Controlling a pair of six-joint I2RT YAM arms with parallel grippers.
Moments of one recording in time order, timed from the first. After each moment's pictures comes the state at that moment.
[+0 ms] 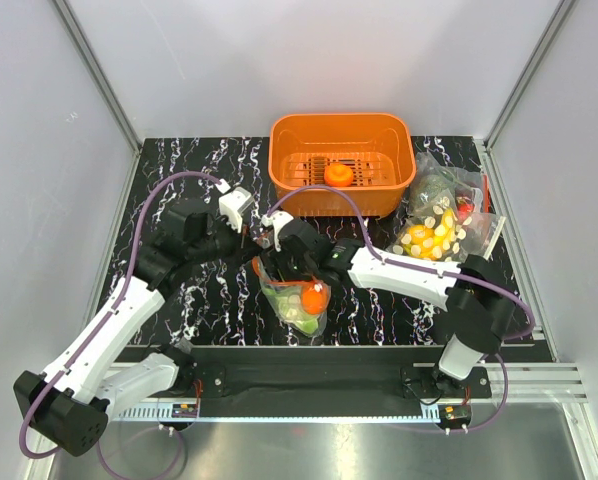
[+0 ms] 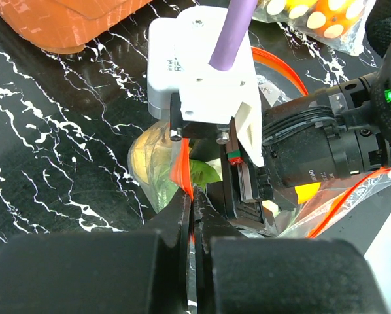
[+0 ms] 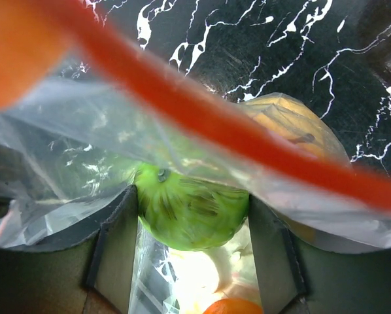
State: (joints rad) left arm -0.47 0.97 0.94 -0.52 0.42 -0.07; right arm 1.01 1.69 1.21 -0.26 -0.01 0.34
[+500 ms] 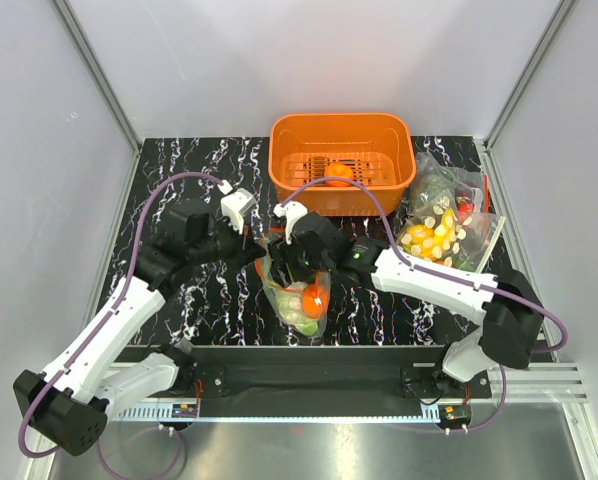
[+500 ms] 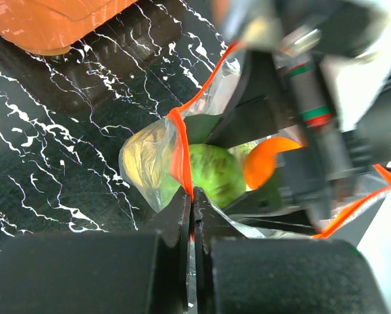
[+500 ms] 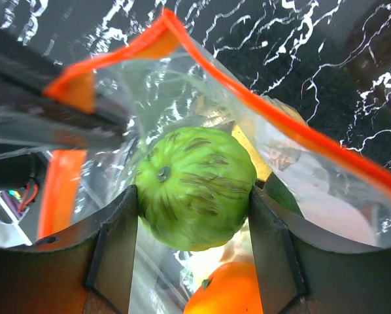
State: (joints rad) left arm -0.48 0.97 0.94 -0.52 0.44 -0.08; right arm 1.01 1.54 1.19 -0.30 0.01 0.37
